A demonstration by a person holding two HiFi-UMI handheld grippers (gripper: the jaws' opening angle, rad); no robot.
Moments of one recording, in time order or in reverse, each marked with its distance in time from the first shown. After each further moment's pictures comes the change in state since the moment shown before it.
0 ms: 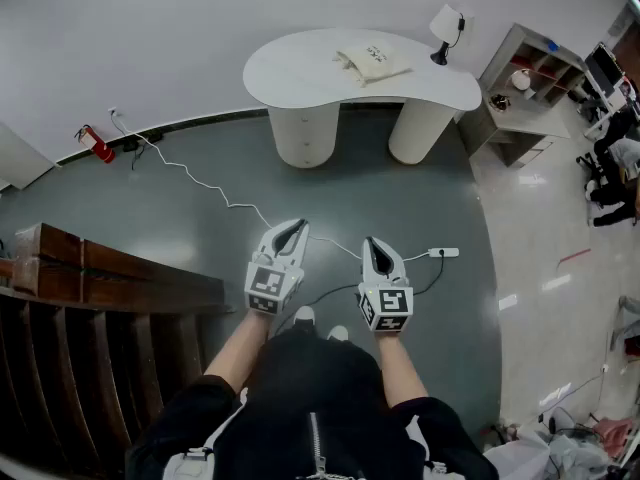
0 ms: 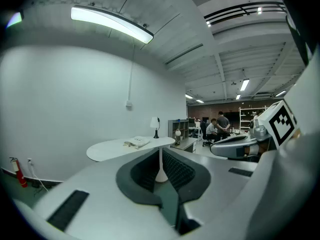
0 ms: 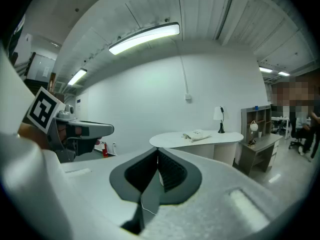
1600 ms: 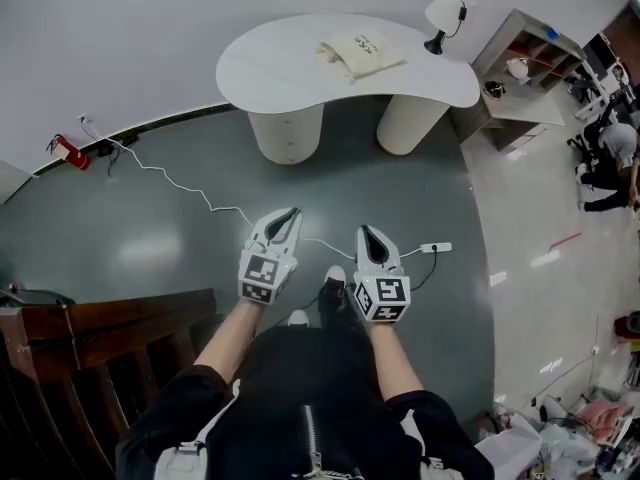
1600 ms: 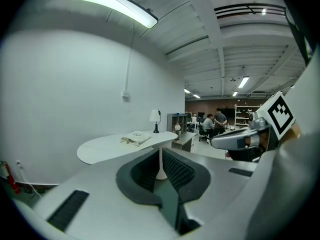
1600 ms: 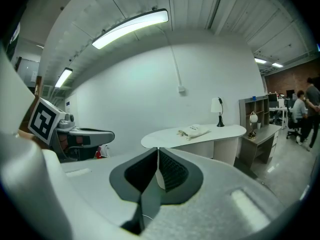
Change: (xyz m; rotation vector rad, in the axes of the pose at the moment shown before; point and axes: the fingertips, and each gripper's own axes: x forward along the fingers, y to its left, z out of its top) left arm 0.117 0.081 -0.012 0.014 0.080 -0.065; right arm 0.123 -0.045 0.010 0.090 0.036 -0.046
